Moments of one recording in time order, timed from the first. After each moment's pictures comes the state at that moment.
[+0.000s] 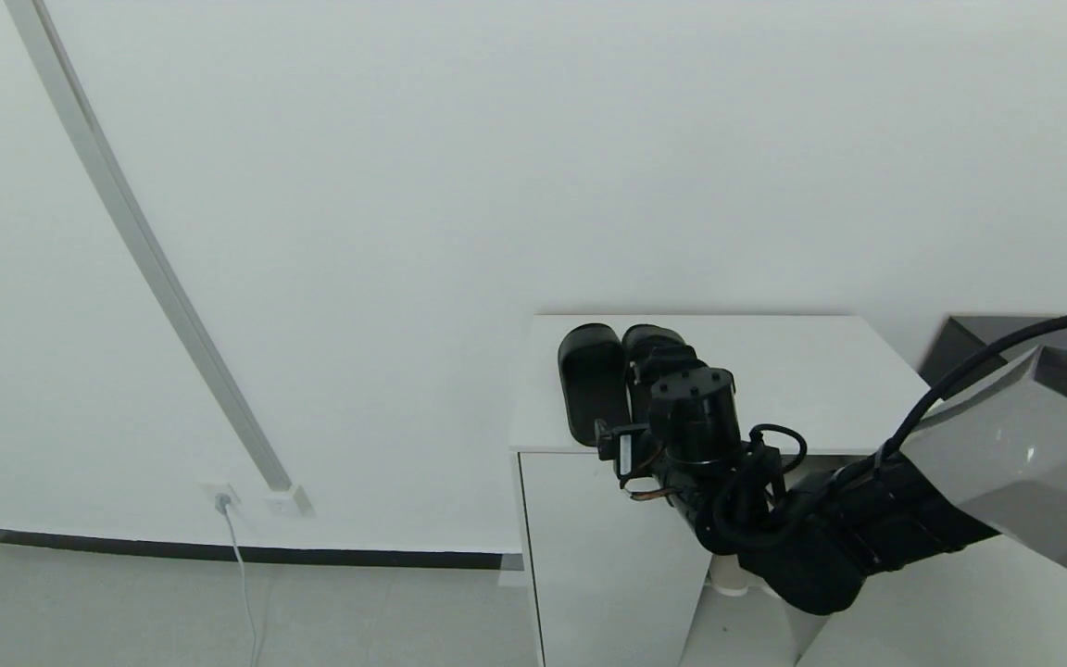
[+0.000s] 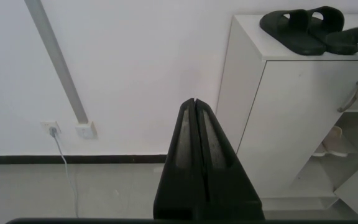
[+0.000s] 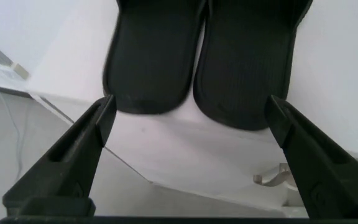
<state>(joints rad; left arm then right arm) 0.00 0.00 0.00 0.00 0.00 0.00 0.77 2.12 -1.09 -0.74 -0.55 0.22</state>
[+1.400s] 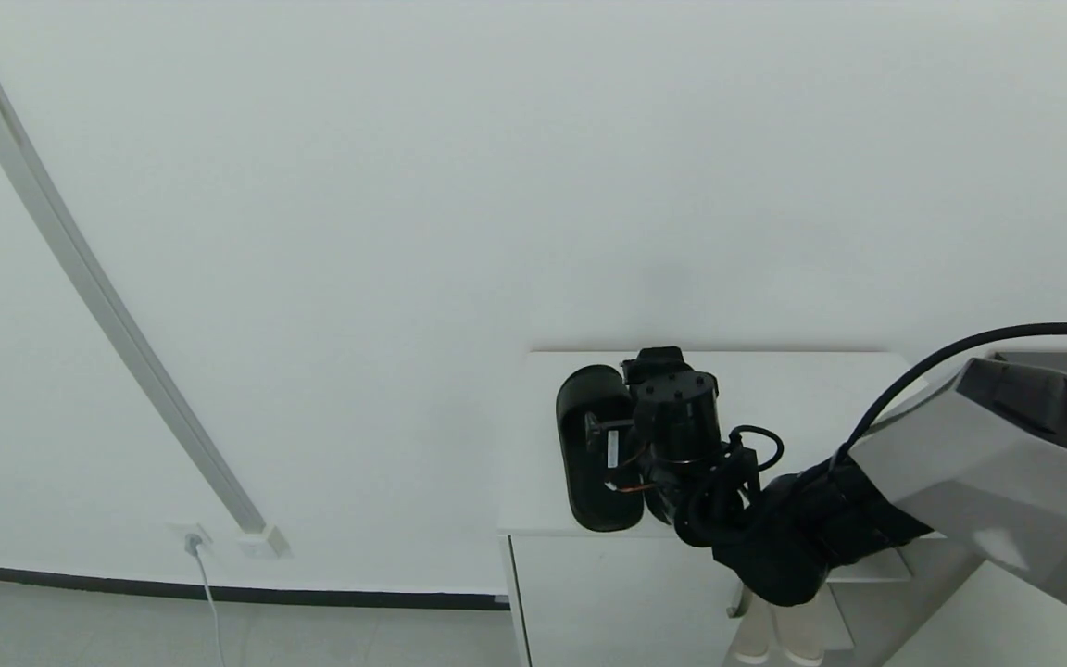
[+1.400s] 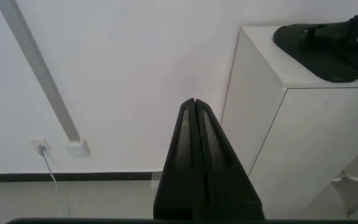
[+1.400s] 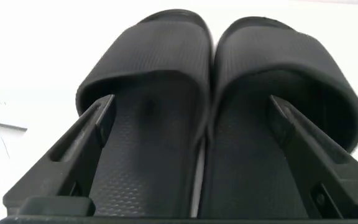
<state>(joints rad) 0.00 0.00 0.00 0.00 0.00 0.00 0.74 2.21 -1.15 -0.81 -0.55 0.20</state>
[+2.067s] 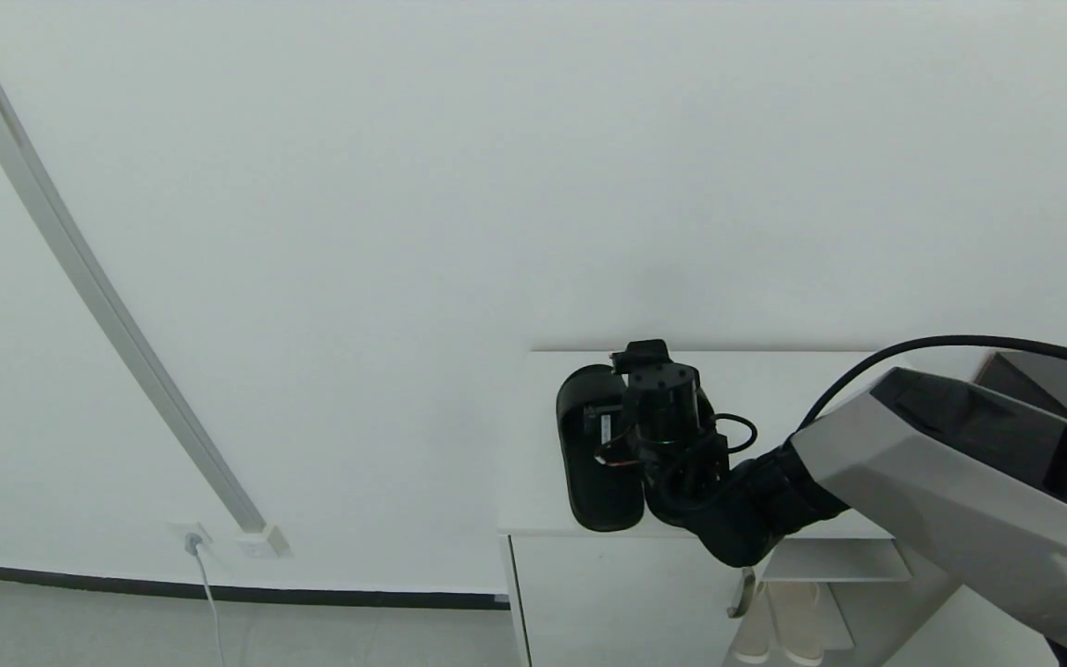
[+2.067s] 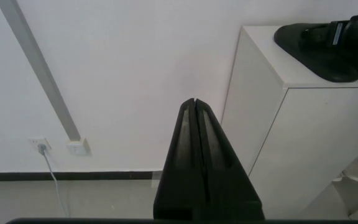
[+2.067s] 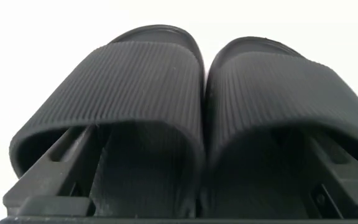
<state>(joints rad) 0.00 0.00 0.00 0.00 0.00 0.00 0.70 2.36 -1.34 -0.82 -0.55 0.13</state>
